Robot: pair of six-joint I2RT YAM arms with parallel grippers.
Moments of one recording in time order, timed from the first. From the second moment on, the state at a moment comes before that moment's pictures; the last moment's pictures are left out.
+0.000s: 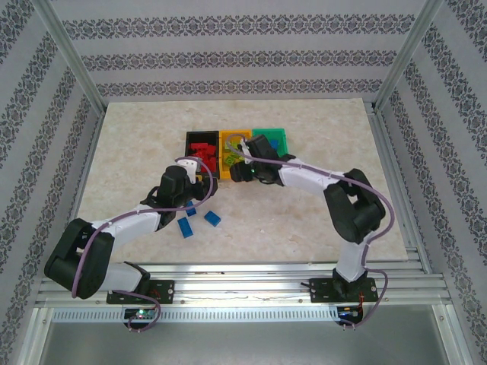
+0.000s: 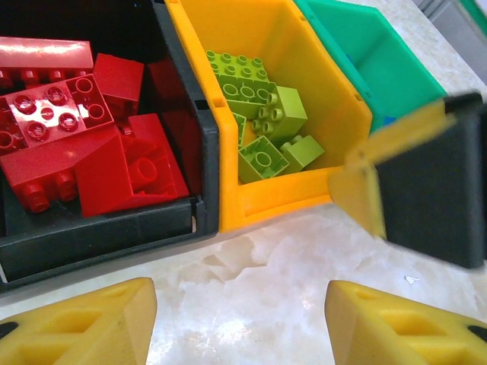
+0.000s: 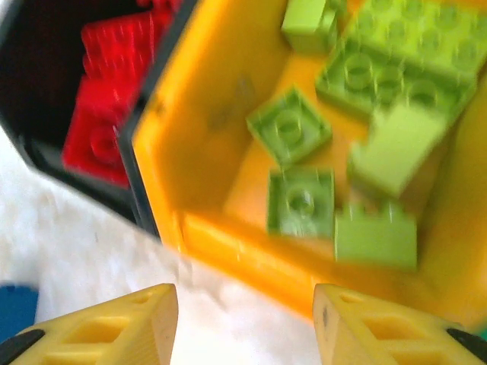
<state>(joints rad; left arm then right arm) -0.41 1.35 0.55 0.30 0.12 -0.36 0.61 1.84 1.20 -0.22 -0.18 0.34</state>
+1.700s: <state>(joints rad) -0.52 1.71 1.25 -0.70 0.26 -0.12 0.61 1.49 0.78 -0.03 -0.11 0.31</state>
